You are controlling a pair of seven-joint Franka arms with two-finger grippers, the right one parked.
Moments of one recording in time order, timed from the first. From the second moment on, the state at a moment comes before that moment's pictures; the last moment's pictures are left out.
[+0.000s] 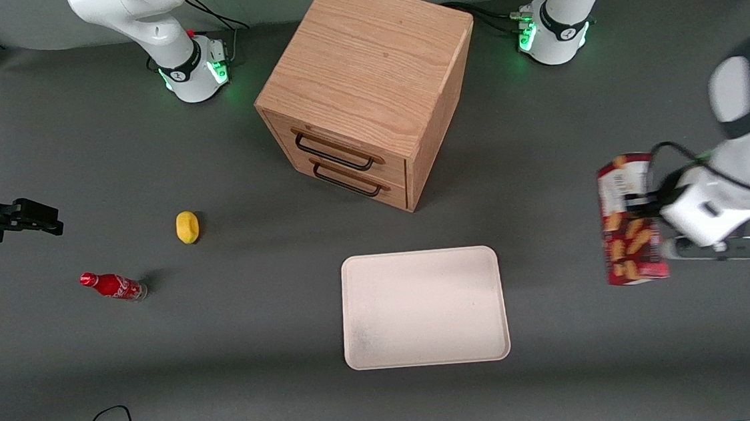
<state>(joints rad) -0.19 0.38 0.02 -1.35 -0.10 1.62 -0.15</state>
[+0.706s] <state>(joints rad) -0.34 0.72 -0.01 -1.25 -0.02 1.92 -0.31</state>
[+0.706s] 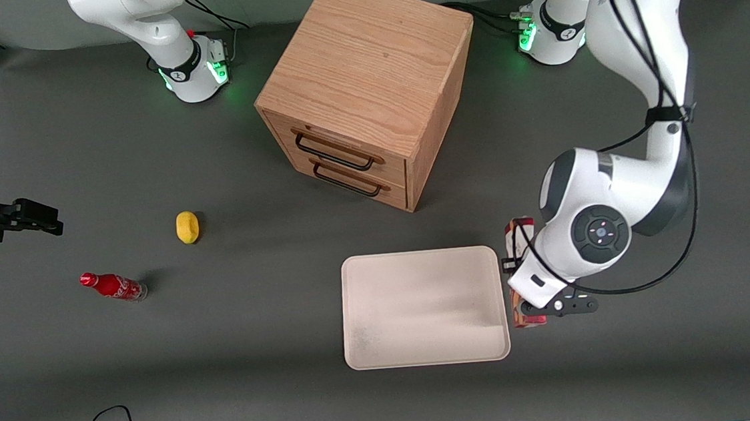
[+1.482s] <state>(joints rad) -0.40 0.85 -0.01 -1.25 -0.01 2.15 -0.43</state>
